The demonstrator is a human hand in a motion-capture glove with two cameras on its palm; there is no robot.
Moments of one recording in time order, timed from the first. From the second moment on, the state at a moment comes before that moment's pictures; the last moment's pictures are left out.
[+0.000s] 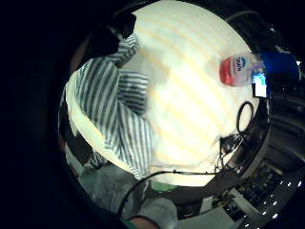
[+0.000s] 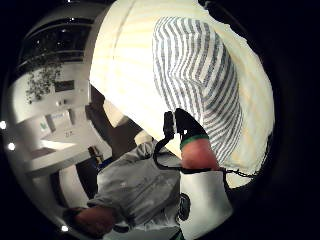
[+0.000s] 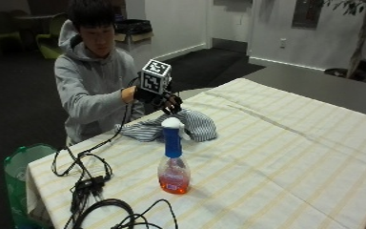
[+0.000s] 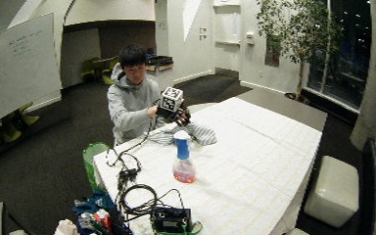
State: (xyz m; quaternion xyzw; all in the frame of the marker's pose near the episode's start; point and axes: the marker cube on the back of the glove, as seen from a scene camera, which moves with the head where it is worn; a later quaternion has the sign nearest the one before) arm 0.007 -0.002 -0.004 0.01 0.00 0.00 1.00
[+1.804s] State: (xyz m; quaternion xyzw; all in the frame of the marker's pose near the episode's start) arm 0.196 0.018 -0.036 0.52 -0.29 0.01 0.80
